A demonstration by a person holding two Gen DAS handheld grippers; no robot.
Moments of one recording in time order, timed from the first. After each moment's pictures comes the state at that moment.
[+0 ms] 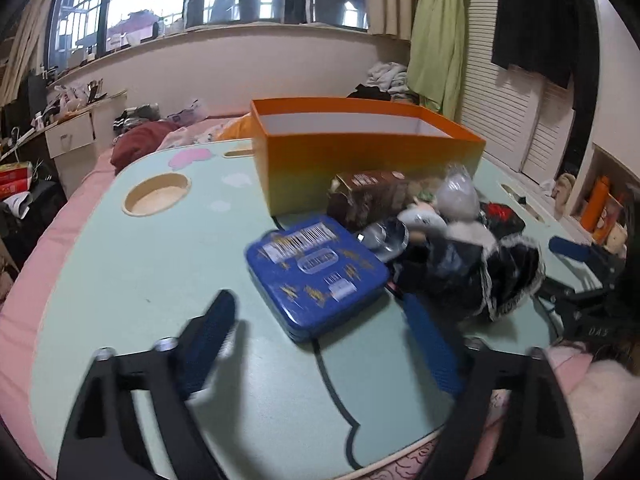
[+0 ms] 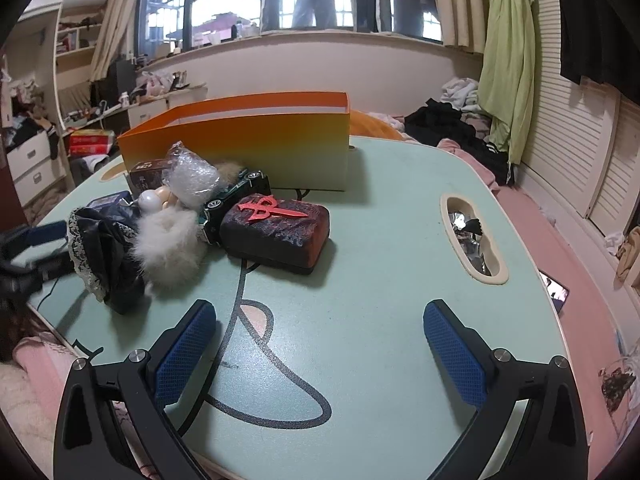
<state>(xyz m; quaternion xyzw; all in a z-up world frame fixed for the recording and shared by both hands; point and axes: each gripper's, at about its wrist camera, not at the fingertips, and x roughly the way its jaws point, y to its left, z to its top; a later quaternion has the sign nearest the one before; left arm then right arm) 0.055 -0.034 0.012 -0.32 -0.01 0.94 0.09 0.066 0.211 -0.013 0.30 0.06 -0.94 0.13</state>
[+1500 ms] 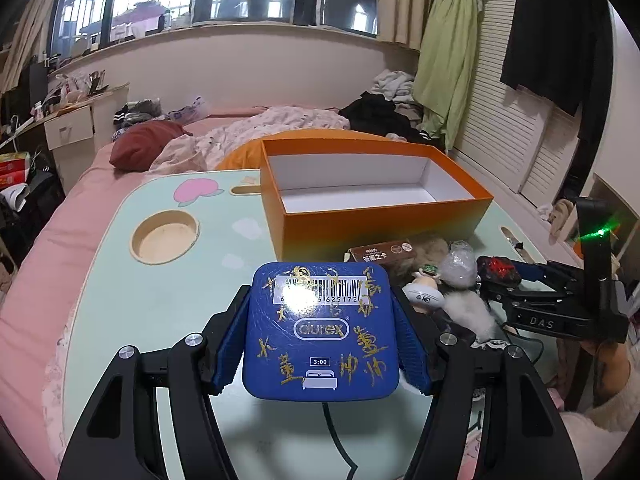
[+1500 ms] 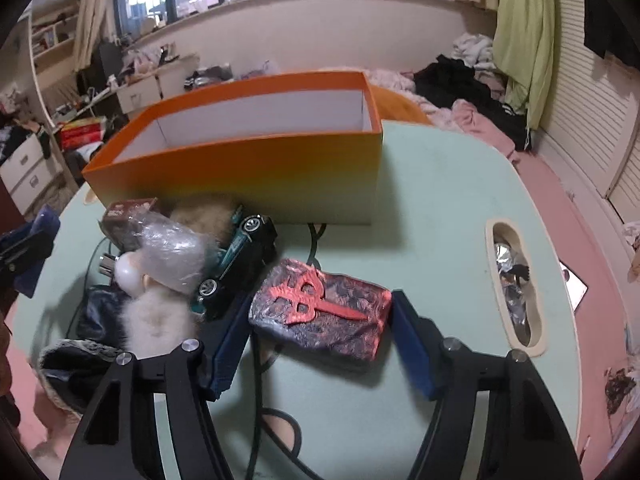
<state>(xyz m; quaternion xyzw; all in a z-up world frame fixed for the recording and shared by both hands) 0.030 -0.044 0.060 -0.33 -0.03 0.94 0.10 -0.001 0.169 0.012 0.39 0.04 -0.91 0.13</state>
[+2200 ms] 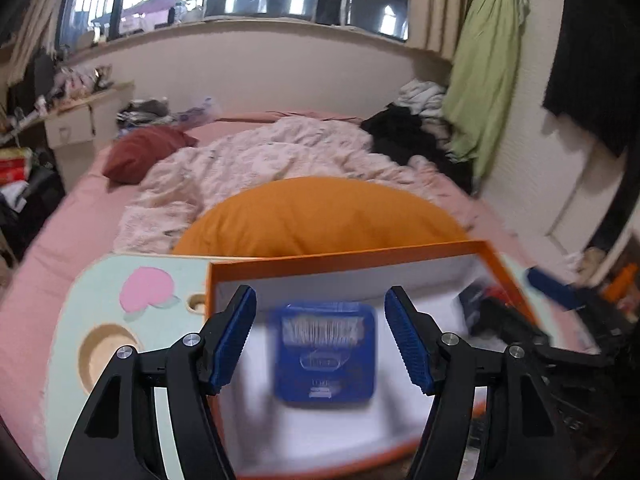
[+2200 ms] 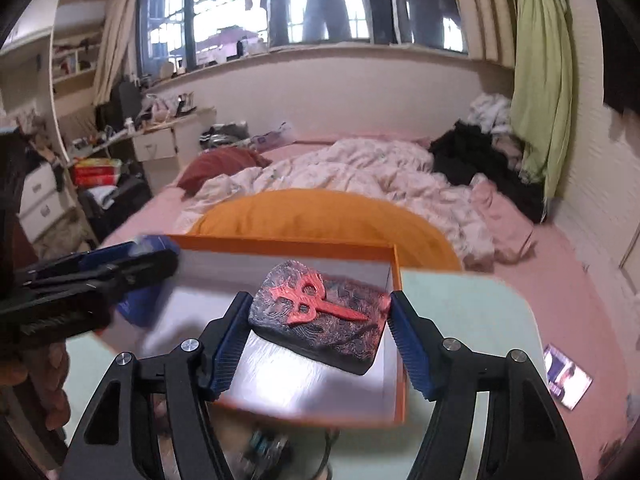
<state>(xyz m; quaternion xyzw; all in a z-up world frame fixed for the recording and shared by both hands) -0.121 -0.010 0.085 -0.33 -0.05 0.94 0.05 -0.086 0.133 0.077 0.28 0.05 -0.95 0.14</state>
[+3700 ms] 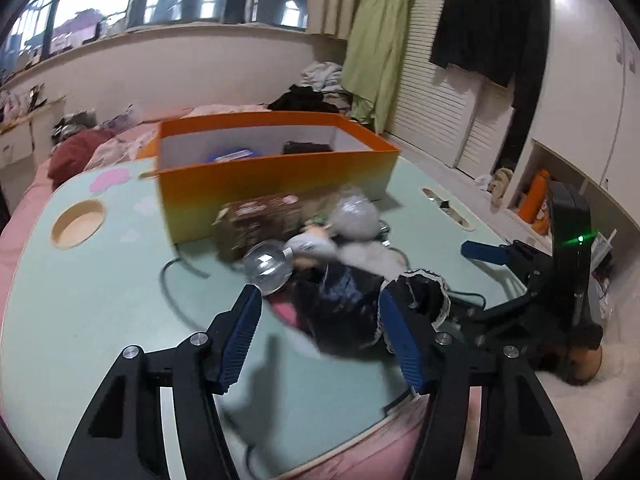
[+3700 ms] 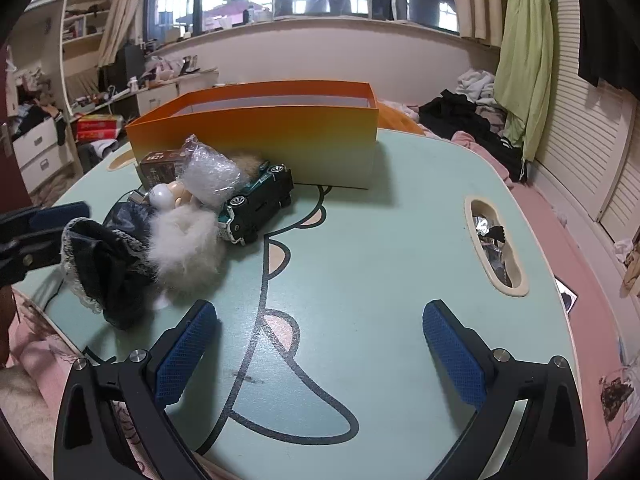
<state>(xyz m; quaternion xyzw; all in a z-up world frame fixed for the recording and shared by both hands) 0.058 0.009 0.038 -0.32 -0.01 0.92 0.23 0.064 0.183 -0.009 0.33 0.07 -0.93 0.15</state>
